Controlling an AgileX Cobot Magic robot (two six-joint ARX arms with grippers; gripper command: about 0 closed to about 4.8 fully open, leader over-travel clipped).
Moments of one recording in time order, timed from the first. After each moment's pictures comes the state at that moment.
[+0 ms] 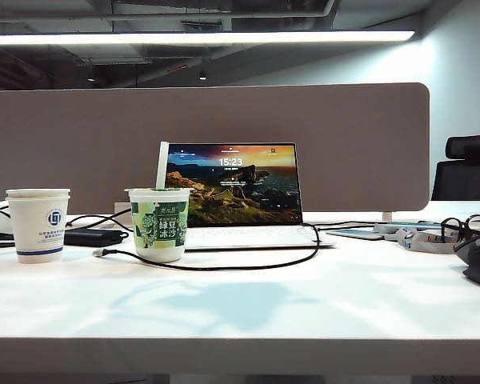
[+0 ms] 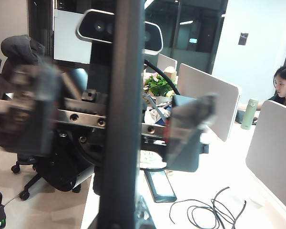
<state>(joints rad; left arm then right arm) -0.56 1.41 1.11 1.19 0.74 -0.69 0.42 1.29 1.27 0.29 -1.03 0.10</state>
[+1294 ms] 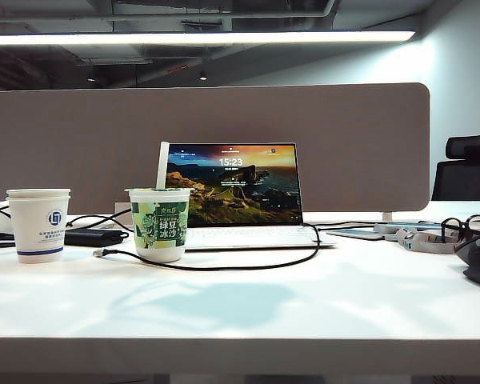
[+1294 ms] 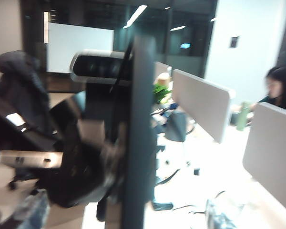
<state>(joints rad) -0.56 1.42 1.11 1.11 0.81 -0.60 0.39 1.25 1.28 0.30 -1.01 0.19</state>
